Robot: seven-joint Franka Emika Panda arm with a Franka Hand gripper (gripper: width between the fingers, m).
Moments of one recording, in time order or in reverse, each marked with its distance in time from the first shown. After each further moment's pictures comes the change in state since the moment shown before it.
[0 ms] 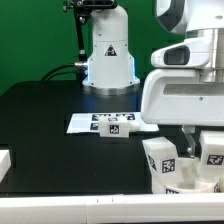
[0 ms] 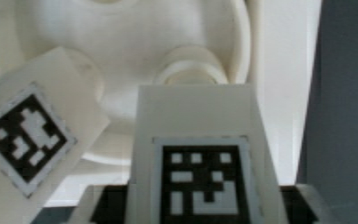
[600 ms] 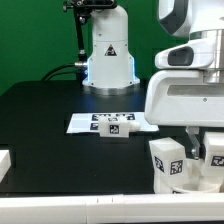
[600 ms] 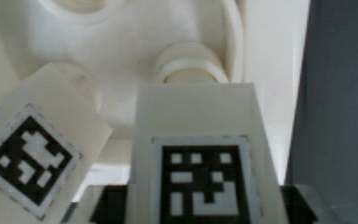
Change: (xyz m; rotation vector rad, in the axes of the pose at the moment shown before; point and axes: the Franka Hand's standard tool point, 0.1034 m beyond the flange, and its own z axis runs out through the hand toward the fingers) arm 0.001 -0.007 0.001 -0.002 0.033 0.003
